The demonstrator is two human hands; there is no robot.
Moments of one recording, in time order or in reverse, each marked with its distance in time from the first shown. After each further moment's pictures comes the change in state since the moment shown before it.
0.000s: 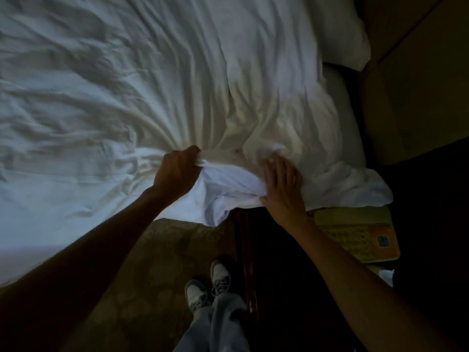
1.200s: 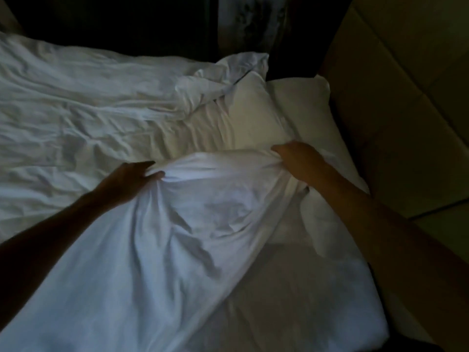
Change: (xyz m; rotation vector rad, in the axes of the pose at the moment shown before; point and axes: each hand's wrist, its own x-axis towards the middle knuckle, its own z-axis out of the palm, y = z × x) left_hand 0.312 -0.201 -0.217 -0.115 -0.159 -0.300; right_hand 0.482 0.045 -0.246 0.101 -0.171 -0.188
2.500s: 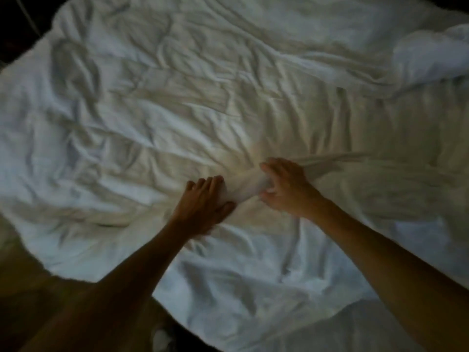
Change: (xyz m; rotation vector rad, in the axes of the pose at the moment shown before) left_hand -0.099 -0.285 0.044 0.348 0.084 -0.261; right_hand 0.167 -0.400 0.204 0.187 0.043 -0.697
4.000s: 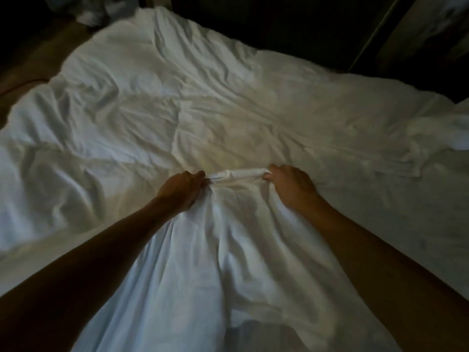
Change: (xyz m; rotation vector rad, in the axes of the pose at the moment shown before) left_hand 0.305 -0.320 -0.089 -0.006 0.047 0.285; right_hand 0.347 -0.027 -0.050 -0.110 -0.010 0.492
